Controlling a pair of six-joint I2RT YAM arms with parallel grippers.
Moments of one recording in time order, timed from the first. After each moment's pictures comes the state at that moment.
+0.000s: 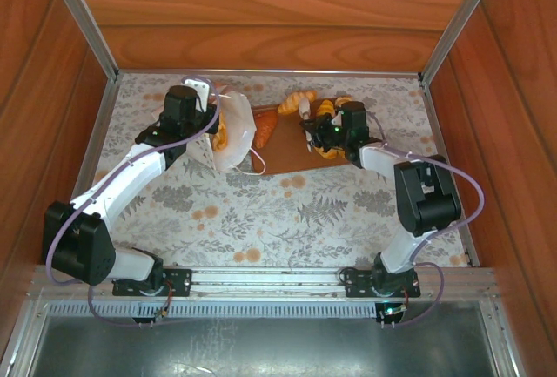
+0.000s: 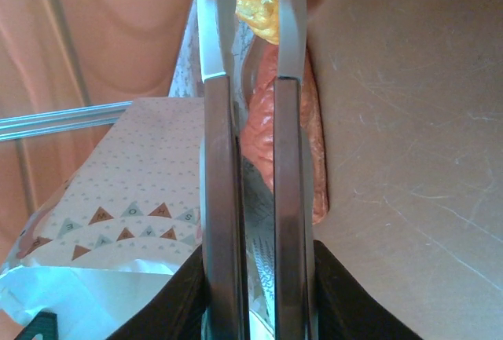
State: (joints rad) left arm -0.40 1.37 1.07 -0.19 -0.04 -0.16; right arm 0.31 1.76 0.96 0.24 -0.56 1.21
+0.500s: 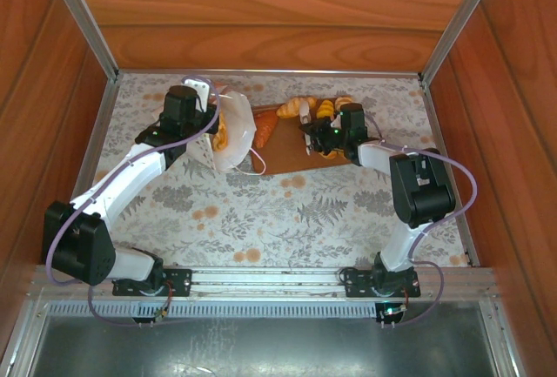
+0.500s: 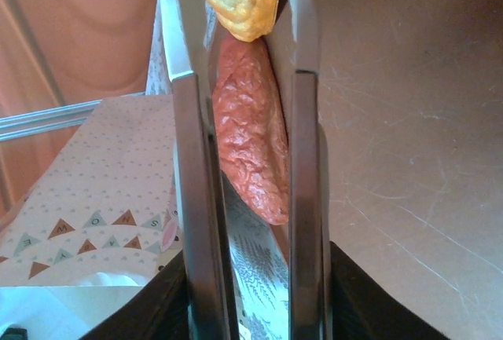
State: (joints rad) left arm -0.40 1.37 1.07 -0.19 -0.04 -0.16; right arm 0.29 1.80 0.97 0.21 -0.60 1.20
